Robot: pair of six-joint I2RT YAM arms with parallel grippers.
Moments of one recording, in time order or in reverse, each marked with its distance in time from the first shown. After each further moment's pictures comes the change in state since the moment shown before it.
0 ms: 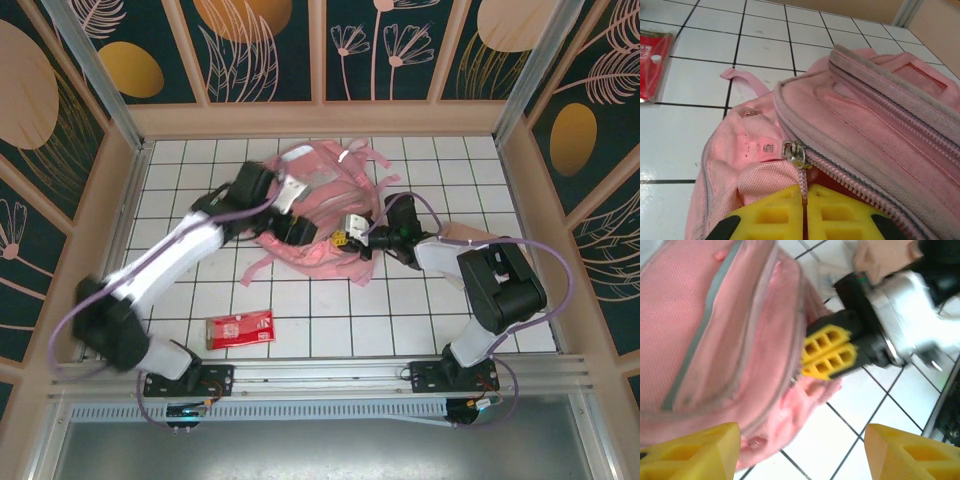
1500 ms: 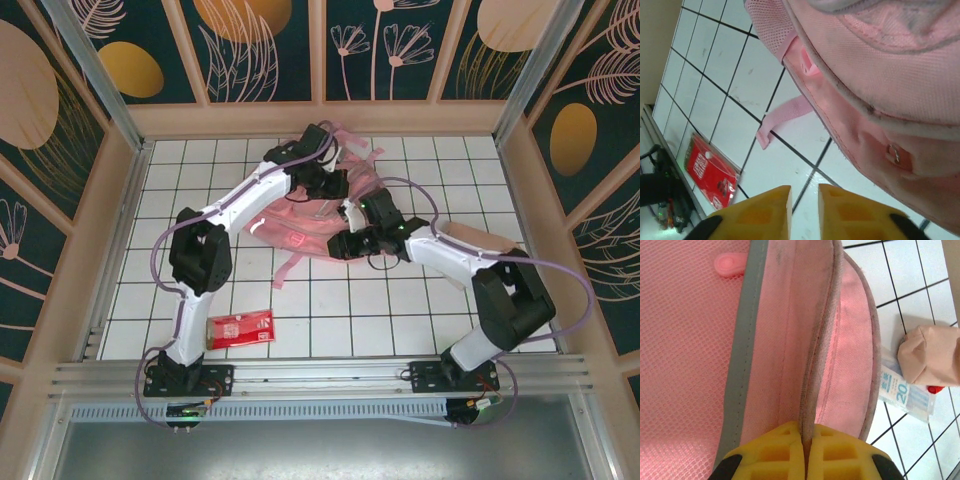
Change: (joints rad) left arm -0.039 0.813 0.891 -0.251 -0.091 -0.374; right arm 0.146 -0.132 0.180 -0.609 0.357 1.067
